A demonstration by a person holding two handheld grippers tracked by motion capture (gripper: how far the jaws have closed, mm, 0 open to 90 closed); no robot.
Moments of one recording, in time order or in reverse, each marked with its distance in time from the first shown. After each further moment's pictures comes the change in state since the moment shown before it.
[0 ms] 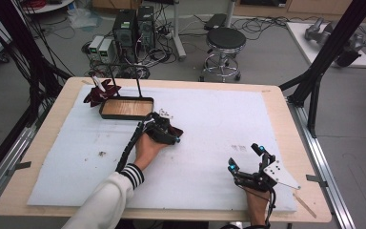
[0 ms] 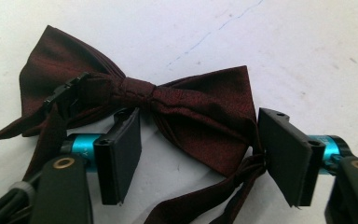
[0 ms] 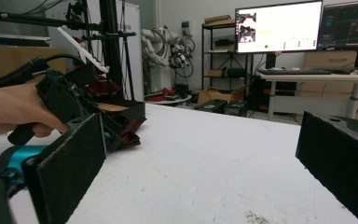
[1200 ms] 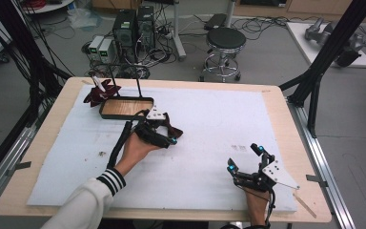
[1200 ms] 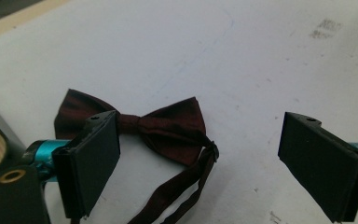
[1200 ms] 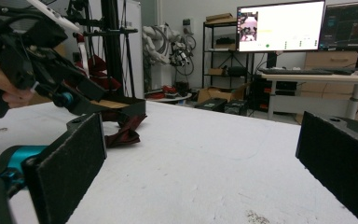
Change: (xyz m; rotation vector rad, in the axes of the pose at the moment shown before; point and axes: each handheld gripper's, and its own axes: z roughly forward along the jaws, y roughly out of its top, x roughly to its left) left arm -0.006 0.001 -0.051 -0.142 -0.076 0.136; right arm 0.001 0.000 0.001 0.010 0.005 -0.015
